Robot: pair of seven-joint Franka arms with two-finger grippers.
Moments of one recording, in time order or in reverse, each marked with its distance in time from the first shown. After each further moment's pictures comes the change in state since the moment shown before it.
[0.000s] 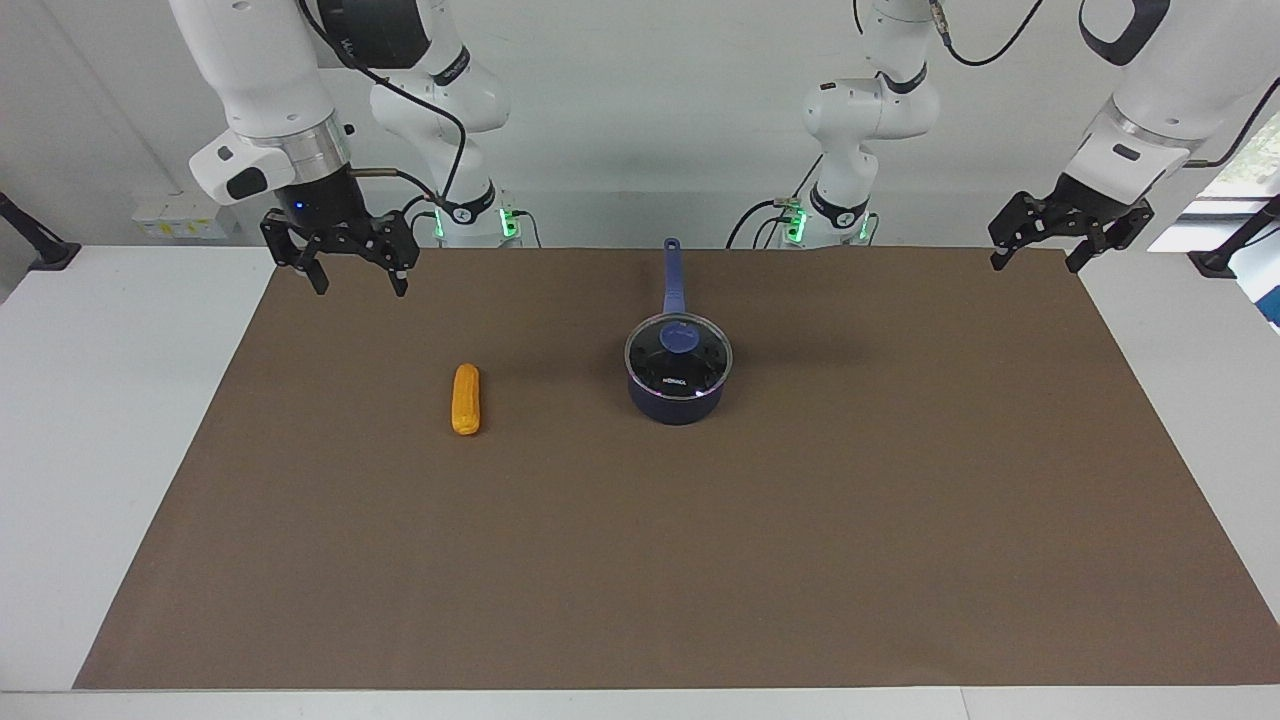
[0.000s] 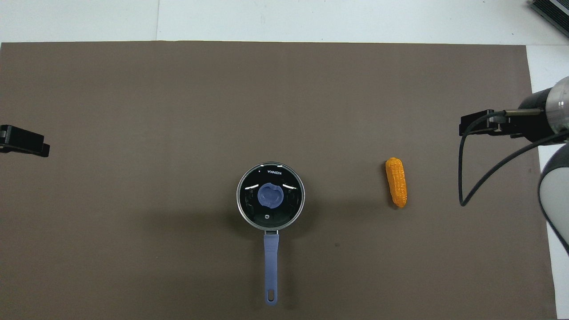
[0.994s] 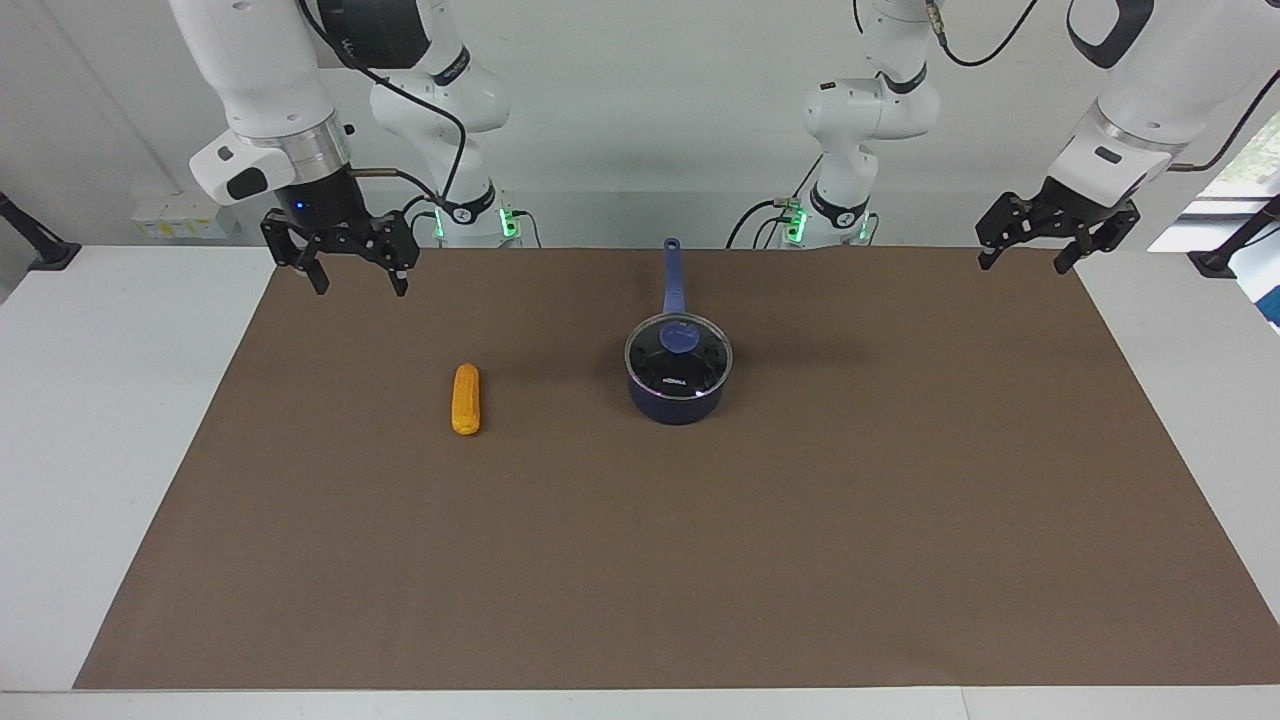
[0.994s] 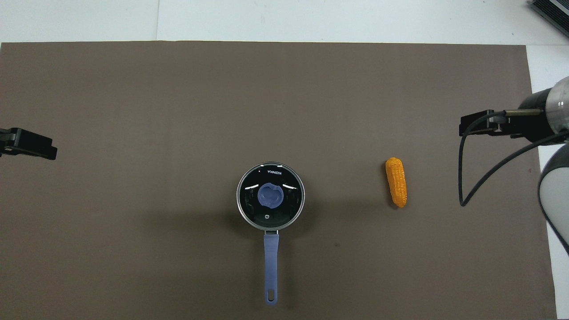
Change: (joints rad) left arm -0.011 0.000 -0.015 -0.010 0.000 -0.006 0.005; right arm 0.000 0.000 0.000 0.000 0.000 -0.002 0.000
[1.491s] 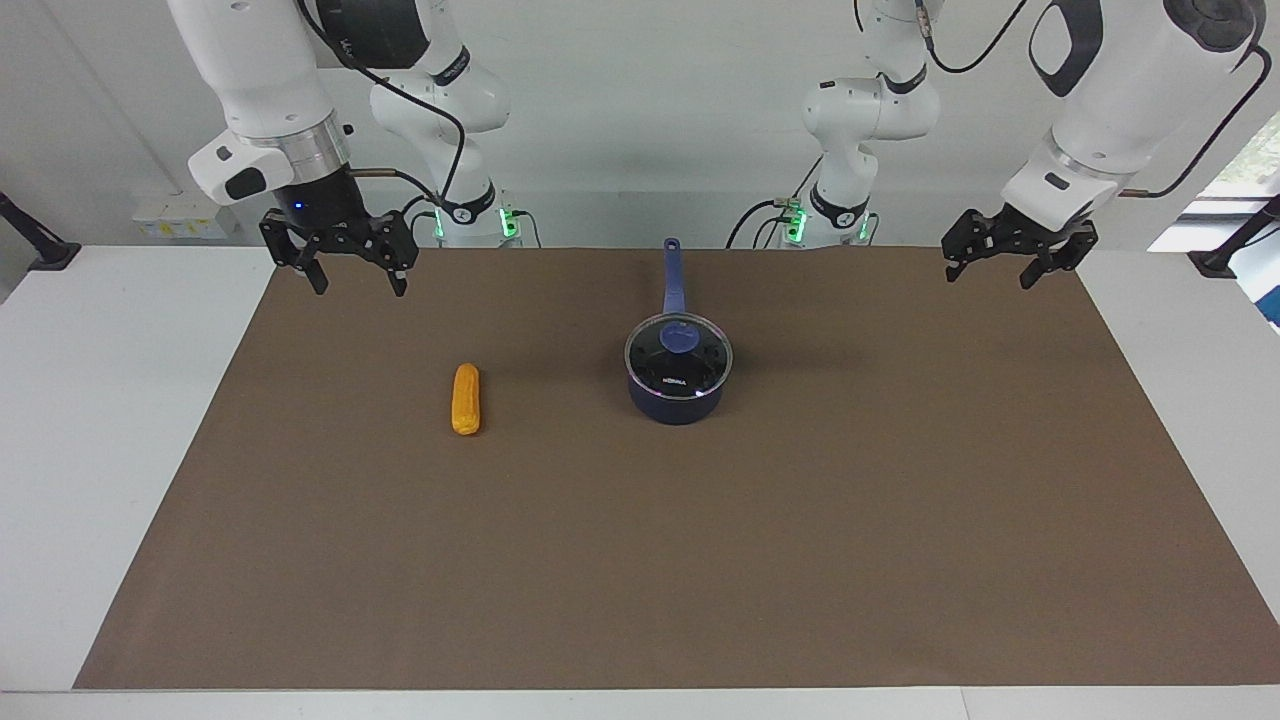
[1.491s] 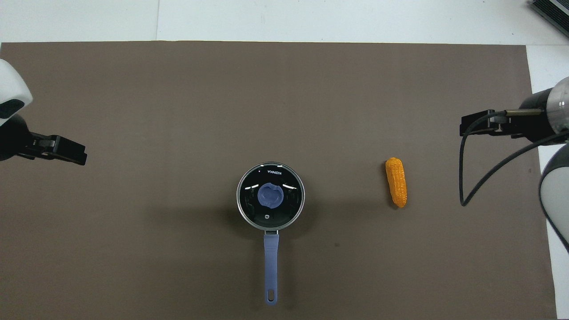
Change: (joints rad) left arm -0.055 -0.001 -0.005 -0.081 0.000 0.061 0.000; right arm -0.001 0.000 -0.002 0.000 0.000 0.000 0.000
